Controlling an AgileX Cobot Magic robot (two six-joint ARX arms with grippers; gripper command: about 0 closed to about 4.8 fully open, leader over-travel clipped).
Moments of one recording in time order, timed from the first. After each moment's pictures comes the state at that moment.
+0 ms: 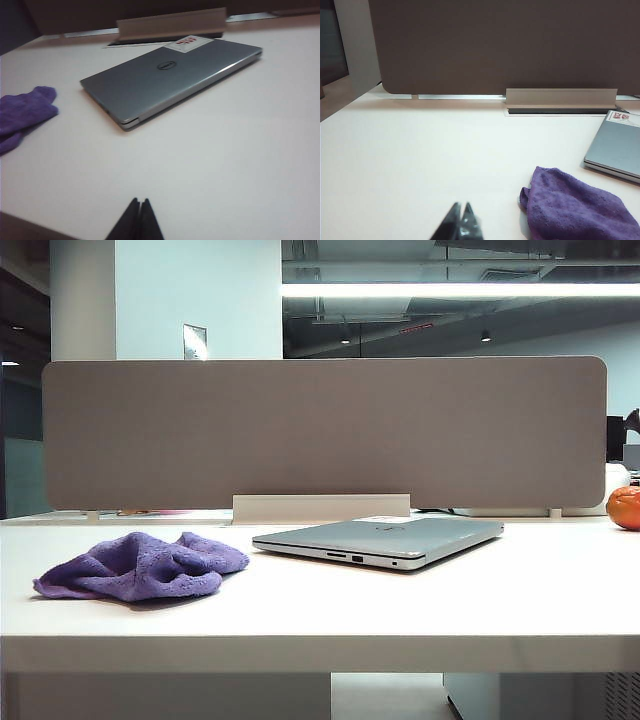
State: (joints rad) left arm 0.03 0.00 0.00 0.09 0.06 0.00; right arm 0.00 0.00 0.01 -0.16 -0.35 0.11
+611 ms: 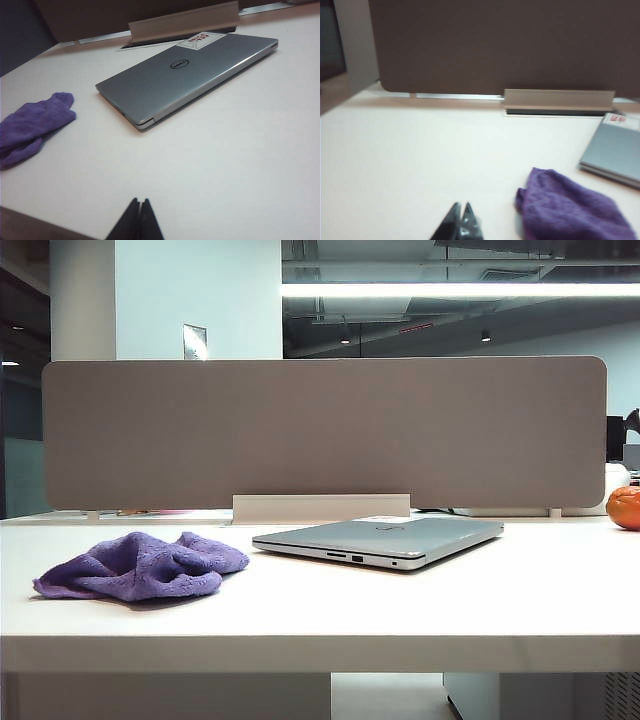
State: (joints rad) left arm 0.03 0.00 0.00 0.09 0.07 -0.04; right arm 0.00 0.00 0.01 -0.16 -0.39 0.19
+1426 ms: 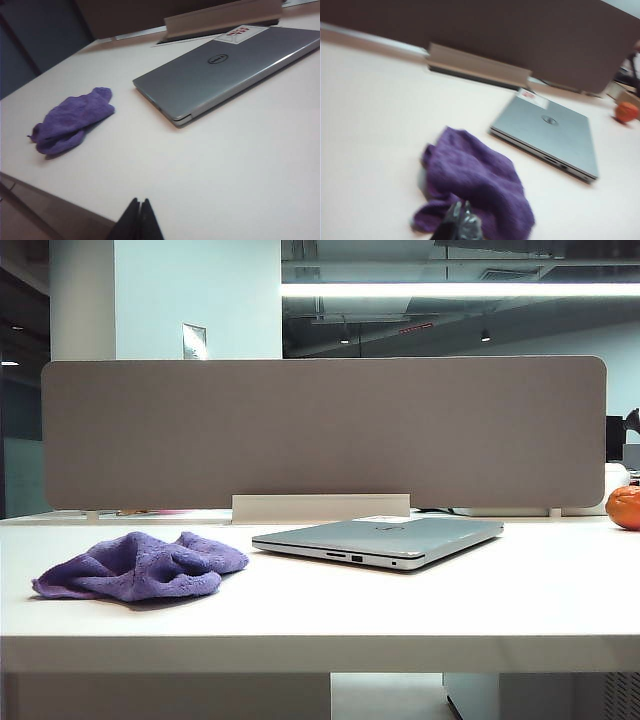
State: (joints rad) left arm 0.03 0.00 0.02 -0.04 0.35 -0.31; right arm 0.00 0.00 0.01 -0.14 -0.52 0.23
